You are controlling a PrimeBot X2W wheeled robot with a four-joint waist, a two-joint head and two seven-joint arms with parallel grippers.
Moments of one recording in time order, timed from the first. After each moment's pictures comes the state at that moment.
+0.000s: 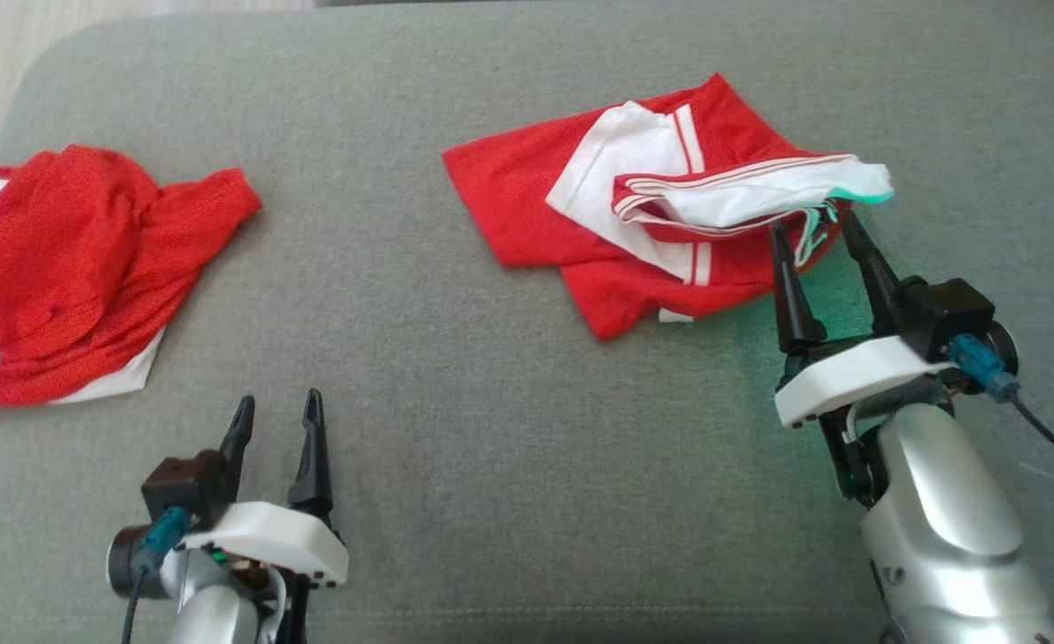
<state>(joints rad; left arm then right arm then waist) -0.07 0.05 -0.14 0.36 -0.22 0.01 -0.26 -0.42 -0.05 0.11 0.57 0.12 0.12 -0.26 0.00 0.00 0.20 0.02</state>
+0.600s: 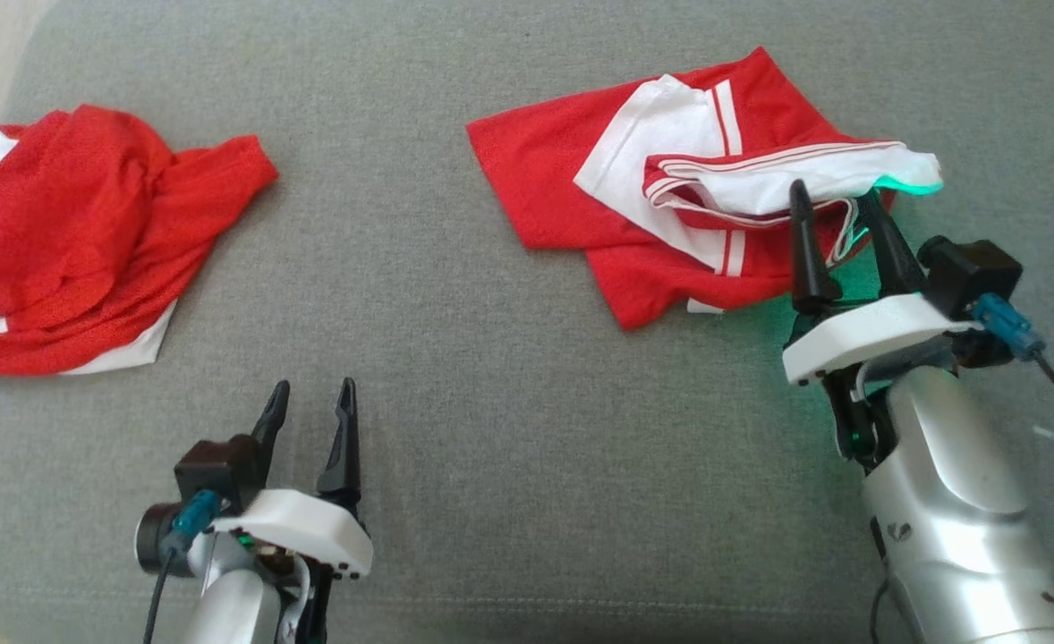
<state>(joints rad) -0.11 0.04 -0.19 0.38 -0.22 0.00 -0.26 -0.51 -0.06 0.10 0.65 0.23 0.12 -0.26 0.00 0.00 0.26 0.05</state>
